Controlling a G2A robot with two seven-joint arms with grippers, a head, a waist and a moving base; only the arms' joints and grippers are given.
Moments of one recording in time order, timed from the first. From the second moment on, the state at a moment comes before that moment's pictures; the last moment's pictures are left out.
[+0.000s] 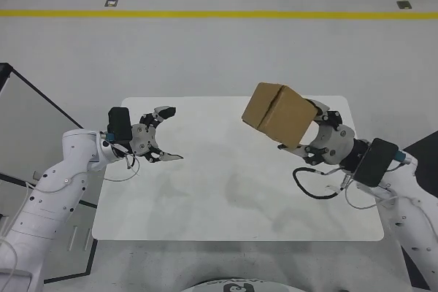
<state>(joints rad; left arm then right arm) 1.11 -0.85 -1.18 -1.50 1.48 -1.01 0.74 -1.39 -0.81 1.35 -1.97 -1.20 -0.65 -0.57</state>
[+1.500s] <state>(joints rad) 1.11 -0.85 -1.18 -1.50 1.48 -1.01 0.74 -1.40 -0.86 1.26 -1.89 -0.94 -0.74 -0.26</state>
